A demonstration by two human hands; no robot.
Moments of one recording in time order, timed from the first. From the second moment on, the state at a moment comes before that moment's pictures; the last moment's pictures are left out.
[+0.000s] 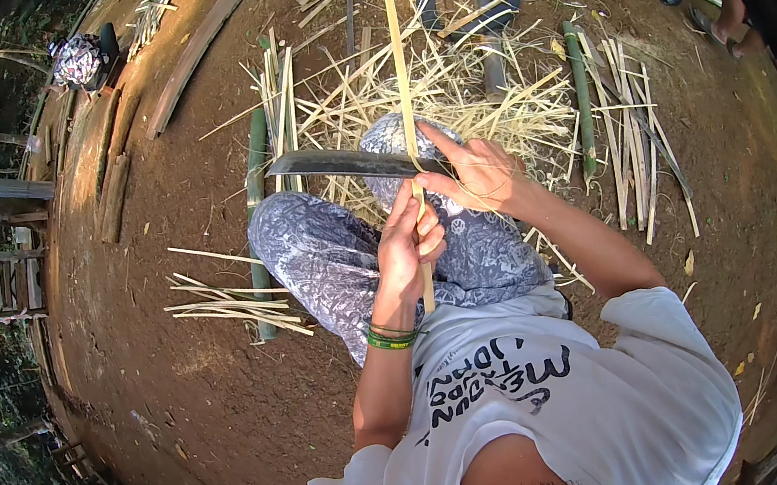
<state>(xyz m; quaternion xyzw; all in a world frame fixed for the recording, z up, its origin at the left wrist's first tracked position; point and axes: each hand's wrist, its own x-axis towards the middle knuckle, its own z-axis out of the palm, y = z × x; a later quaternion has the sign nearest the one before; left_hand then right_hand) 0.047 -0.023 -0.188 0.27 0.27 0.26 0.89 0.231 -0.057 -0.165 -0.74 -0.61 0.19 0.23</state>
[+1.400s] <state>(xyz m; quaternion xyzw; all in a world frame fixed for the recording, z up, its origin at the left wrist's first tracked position) 0.036 -0.018 -0.200 0.26 0.29 0.29 0.88 0.227 -0.062 -0.188 -0.71 -0.66 0.12 0.21</state>
